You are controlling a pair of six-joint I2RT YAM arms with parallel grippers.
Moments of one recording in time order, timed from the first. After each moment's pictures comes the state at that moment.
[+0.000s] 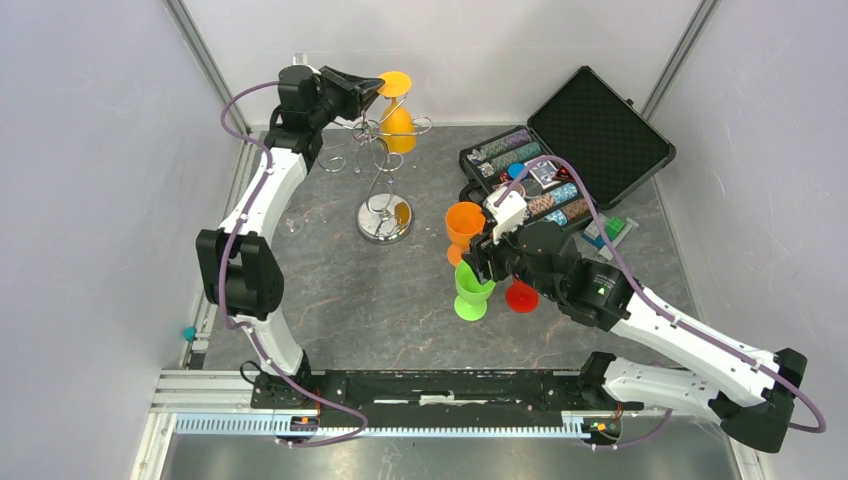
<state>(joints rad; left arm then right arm) -0.16 1.80 1.68 -0.01 0.35 -1.29 0.96 0.96 0.95 -0.37 0.24 0.14</state>
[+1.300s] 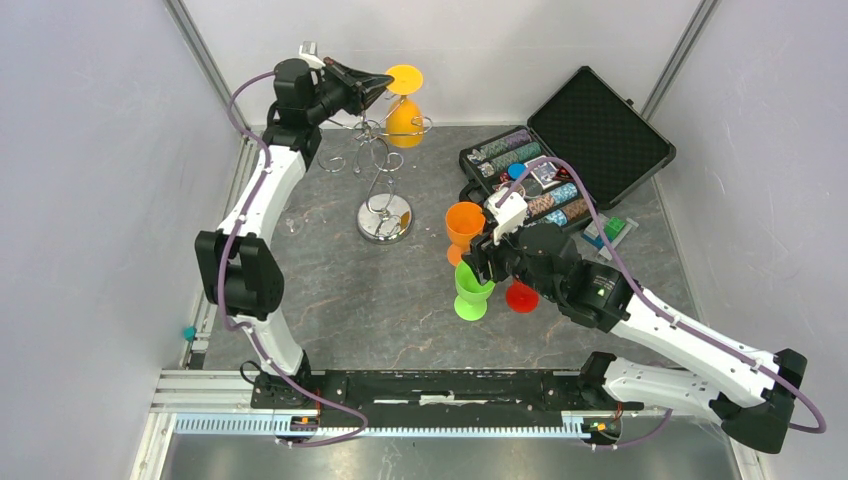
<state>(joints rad) -0.16 1.80 1.72 0.04 0.53 -1.32 0.96 0.95 0.93 -0.36 0.24 0.15</state>
